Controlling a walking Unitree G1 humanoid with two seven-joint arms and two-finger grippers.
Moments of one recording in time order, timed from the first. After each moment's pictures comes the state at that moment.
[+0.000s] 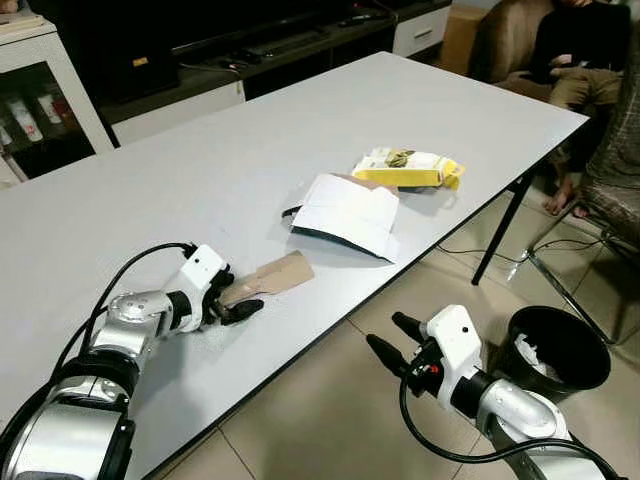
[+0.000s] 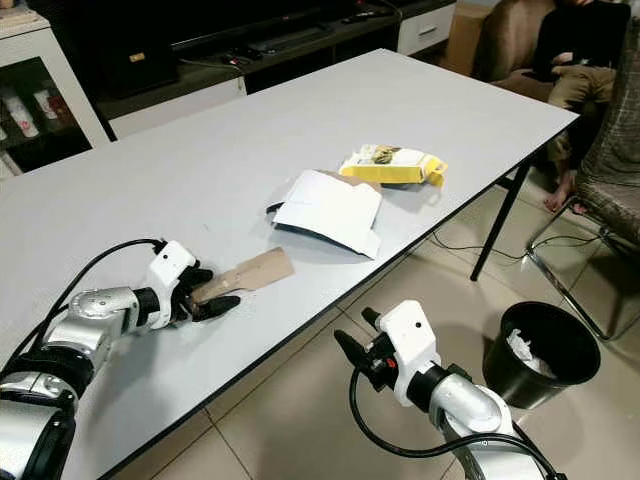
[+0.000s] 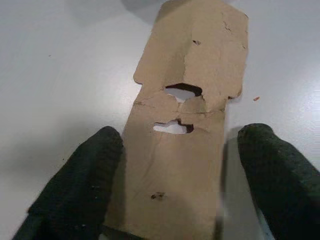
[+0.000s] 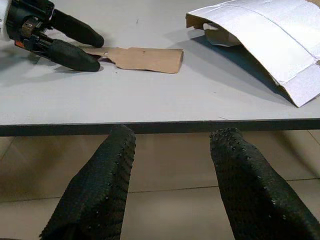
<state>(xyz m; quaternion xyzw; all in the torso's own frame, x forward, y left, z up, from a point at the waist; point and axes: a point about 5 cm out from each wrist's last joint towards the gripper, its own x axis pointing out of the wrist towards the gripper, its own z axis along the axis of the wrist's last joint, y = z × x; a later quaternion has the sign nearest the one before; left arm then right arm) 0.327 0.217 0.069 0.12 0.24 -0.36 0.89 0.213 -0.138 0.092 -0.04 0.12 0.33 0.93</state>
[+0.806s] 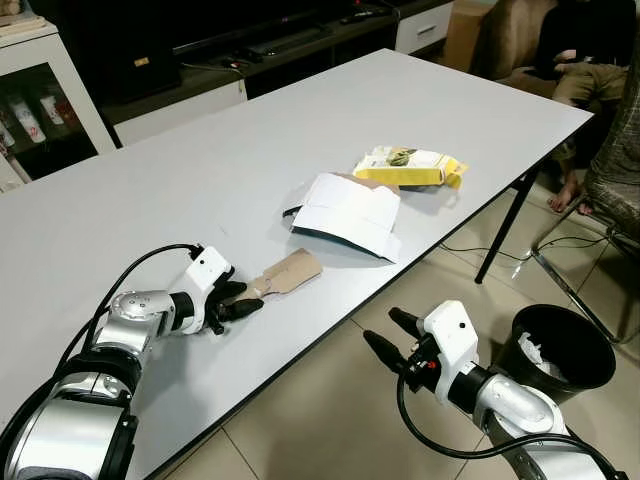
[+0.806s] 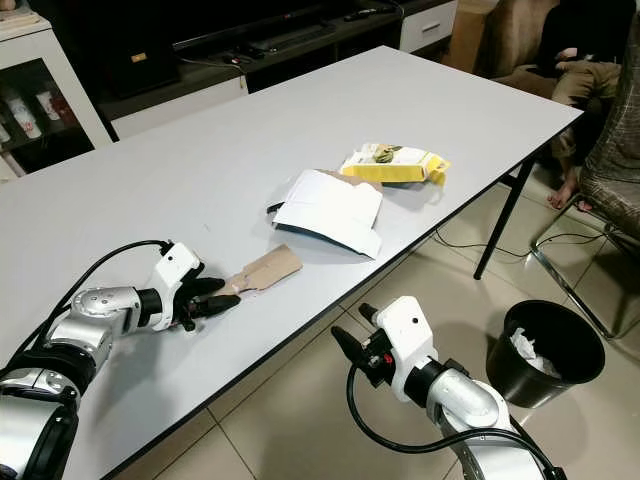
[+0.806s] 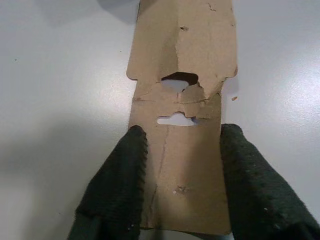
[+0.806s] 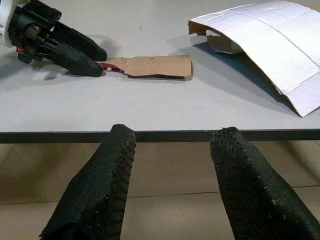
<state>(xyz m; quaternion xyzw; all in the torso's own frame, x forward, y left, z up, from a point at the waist) 0.326 0.214 0.070 0.12 0.24 -0.39 0.88 0.216 -0.135 0.095 -0.05 0.11 0.34 0.93</state>
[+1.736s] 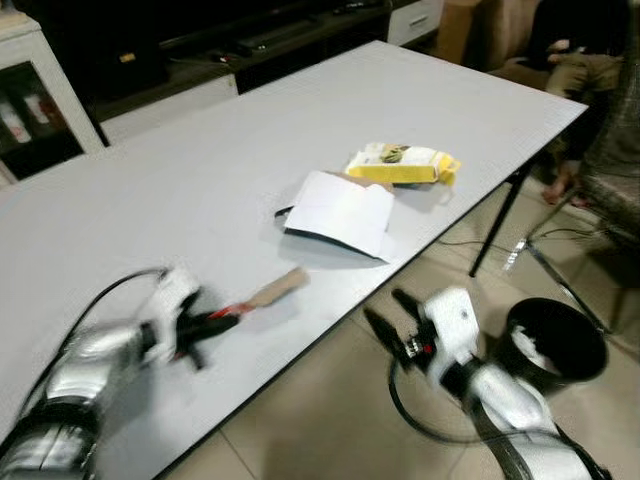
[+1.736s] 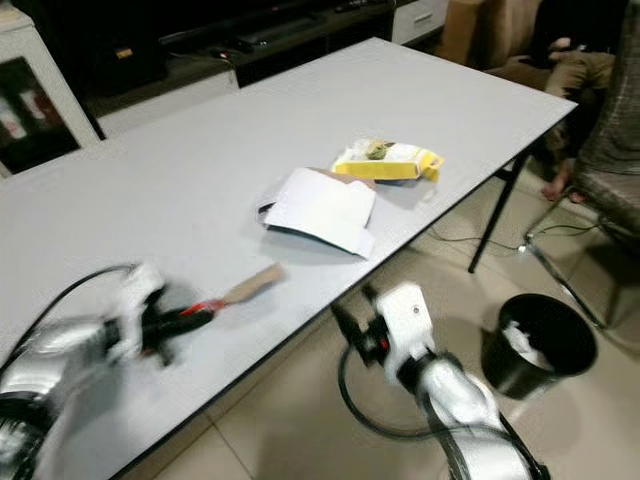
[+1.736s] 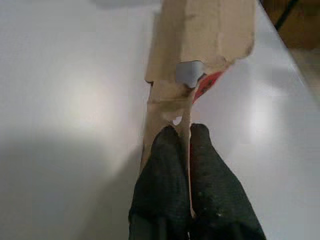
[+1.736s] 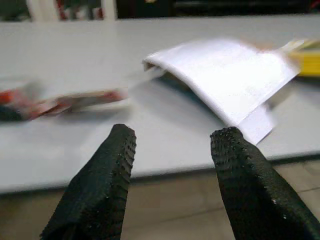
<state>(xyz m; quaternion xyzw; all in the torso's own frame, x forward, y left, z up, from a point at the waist) 0.274 0.249 0.064 0.02 0.21 -0.41 0.89 0.237 -0.125 0.110 -0.04 0.04 0.27 0.96</state>
